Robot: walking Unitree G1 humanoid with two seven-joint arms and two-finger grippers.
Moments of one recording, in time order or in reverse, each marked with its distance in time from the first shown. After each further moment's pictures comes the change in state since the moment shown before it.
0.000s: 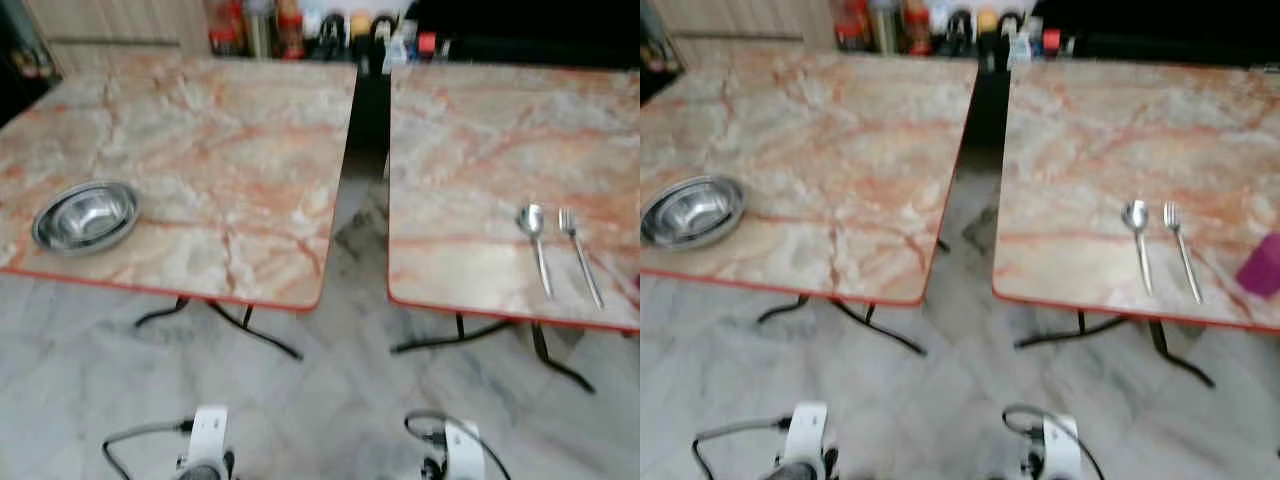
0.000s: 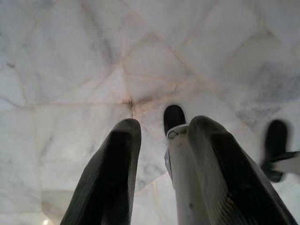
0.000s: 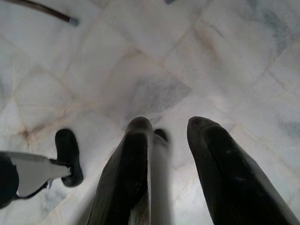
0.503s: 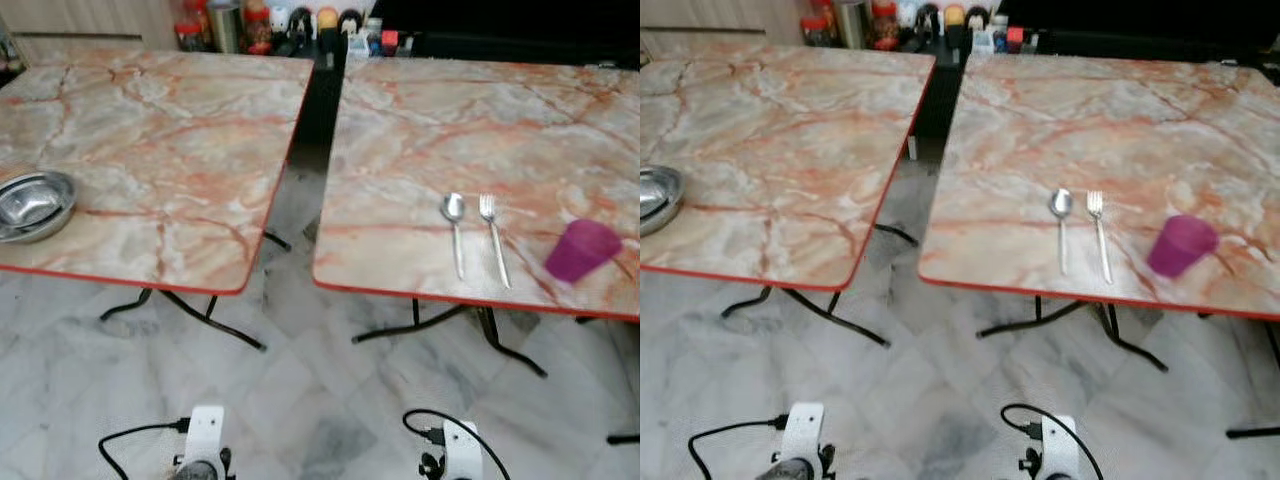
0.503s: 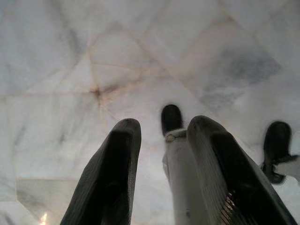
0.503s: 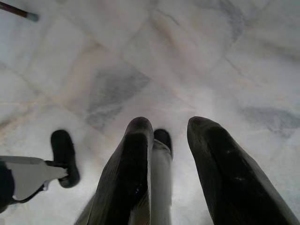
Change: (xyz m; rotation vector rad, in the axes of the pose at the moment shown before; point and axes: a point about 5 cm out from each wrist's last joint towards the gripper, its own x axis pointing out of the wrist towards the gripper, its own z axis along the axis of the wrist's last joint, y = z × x) left arm 0.000 0.000 0.003 -0.006 -0.007 0.003; right arm -0.001 -0.003 -0.003 0.012 0.007 -0.016
